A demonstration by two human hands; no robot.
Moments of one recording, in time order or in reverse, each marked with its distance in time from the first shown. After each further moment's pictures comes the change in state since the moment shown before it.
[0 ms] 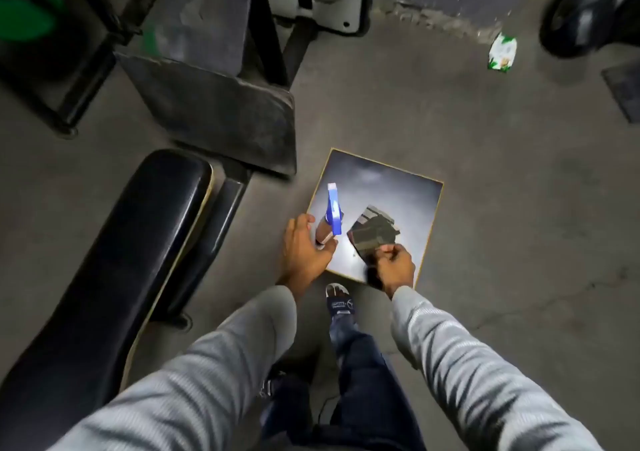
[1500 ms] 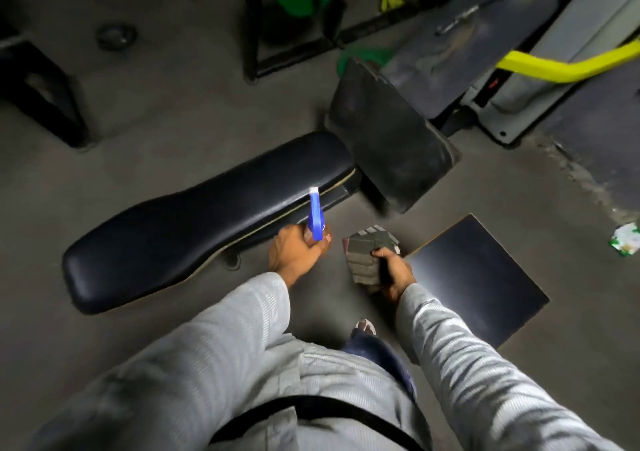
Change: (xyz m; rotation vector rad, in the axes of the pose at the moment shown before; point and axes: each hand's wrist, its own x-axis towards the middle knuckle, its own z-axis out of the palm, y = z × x) left_hand -0.164 -0.184 -0.207 -0.203 0.406 -0.355; right_hand -0.197 -0.071 0.167 -0.005 -0.571 0.050
